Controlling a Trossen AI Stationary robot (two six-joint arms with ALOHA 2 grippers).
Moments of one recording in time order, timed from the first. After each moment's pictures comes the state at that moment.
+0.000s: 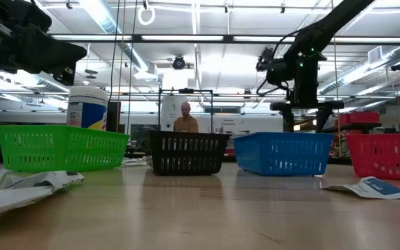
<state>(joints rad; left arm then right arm) -0.04 0.01 0.01 0.05 0.00 -0.07 -0.82 1.63 1.14 -0.90 0.19 0.87</state>
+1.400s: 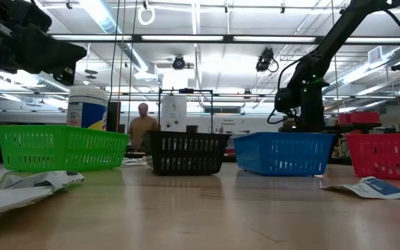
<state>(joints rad) -0.04 0.01 0.01 0.05 0.00 -0.07 -0.96 1.79 1.07 -0.83 0.03 0.80</state>
